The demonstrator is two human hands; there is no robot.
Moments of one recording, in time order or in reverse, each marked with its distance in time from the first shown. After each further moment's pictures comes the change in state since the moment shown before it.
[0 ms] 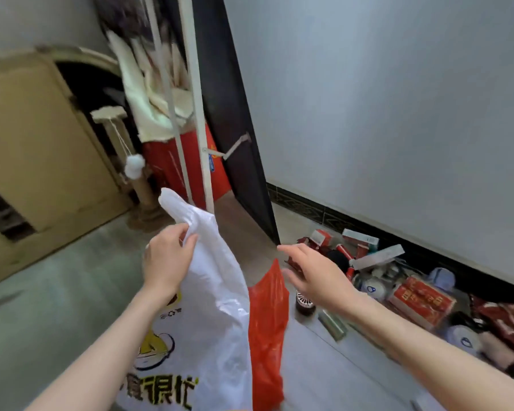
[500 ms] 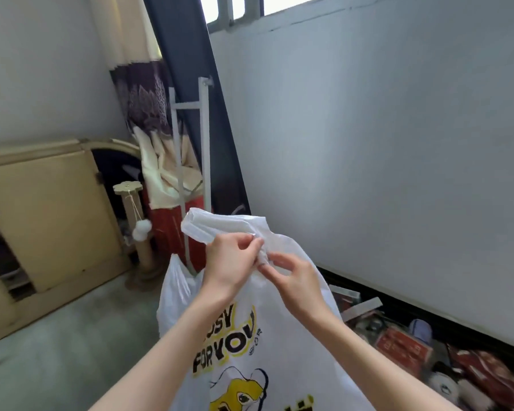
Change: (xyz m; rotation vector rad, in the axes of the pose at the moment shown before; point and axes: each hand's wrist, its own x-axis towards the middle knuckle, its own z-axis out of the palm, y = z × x) left_hand -0.022 0.162 -0.102 -0.535 -0.143 0.089; right_hand -0.020 -0.110 -0.088 0.669 0.383 0.152
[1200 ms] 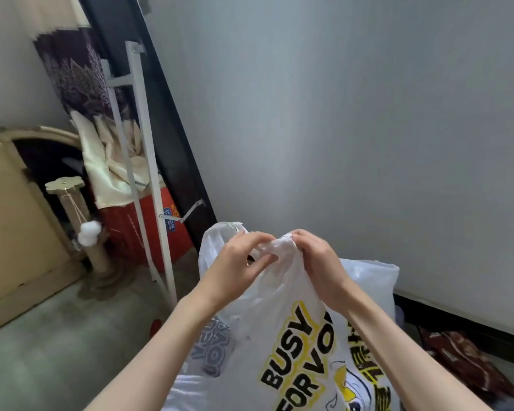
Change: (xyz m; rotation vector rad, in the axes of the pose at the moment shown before) left_hand 0.052 -0.037 0.093 0.070 -0.310 0.559; right_hand 0.055 0.036 -0.083 0.462 -0.080 0.171
